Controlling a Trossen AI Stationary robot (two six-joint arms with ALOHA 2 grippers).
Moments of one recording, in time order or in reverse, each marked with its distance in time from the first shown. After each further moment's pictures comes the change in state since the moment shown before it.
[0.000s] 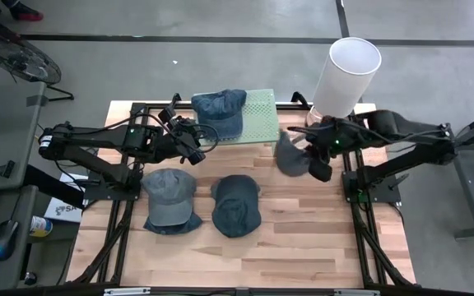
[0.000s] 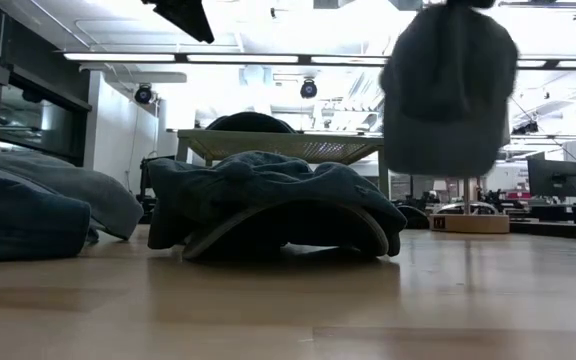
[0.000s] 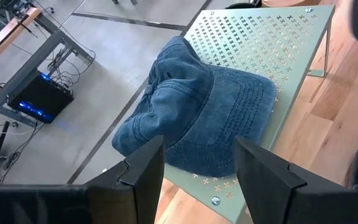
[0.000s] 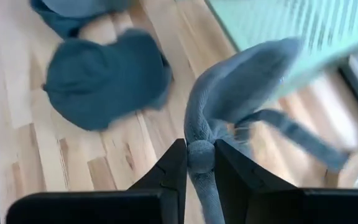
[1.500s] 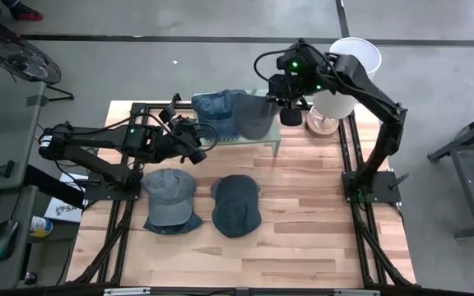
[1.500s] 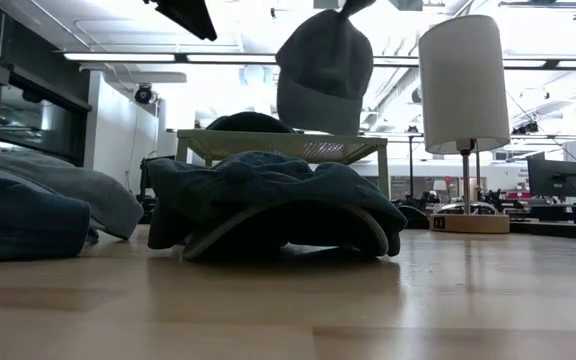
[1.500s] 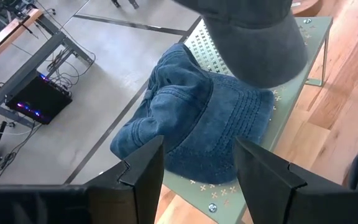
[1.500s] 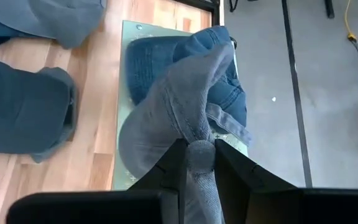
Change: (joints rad) left arm 0.000 0.000 0.000 0.028 -0.005 -0.003; right arm -0.462 0.543 0.750 -0.054 -0.216 -0.911
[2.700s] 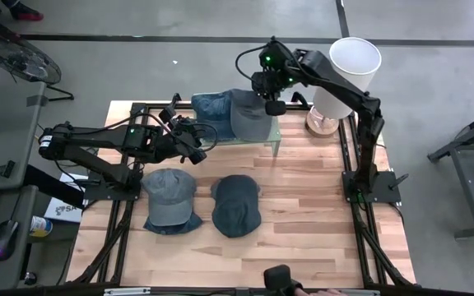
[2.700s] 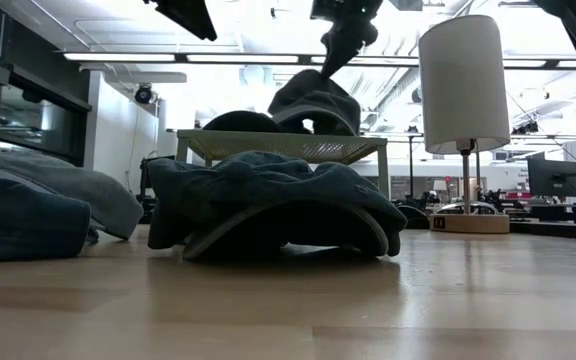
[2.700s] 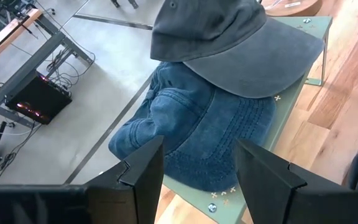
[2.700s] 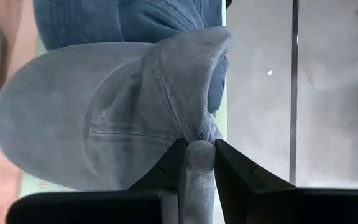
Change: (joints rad) left arm 0.000 0.000 0.000 0.000 0.002 0.002; right arm -0.117 0.196 0.000 0.080 0.030 -0.173
